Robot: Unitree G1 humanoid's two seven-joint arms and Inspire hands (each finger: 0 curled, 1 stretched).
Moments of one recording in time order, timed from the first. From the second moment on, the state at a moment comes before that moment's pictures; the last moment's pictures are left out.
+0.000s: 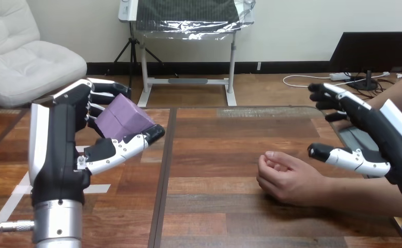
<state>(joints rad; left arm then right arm) 0.21 0.14 -0.01 -0.47 0.30 -0.04 0.18 -0.04 -0.57 -0.19 0.21 -0.10 -0.53 0.34</state>
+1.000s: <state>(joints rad) 0.21 0.14 -0.01 -0.43 0.30 -0.05 0.16 -0.07 -0.70 -0.15 0.33 -0.26 -0.49 0.35</state>
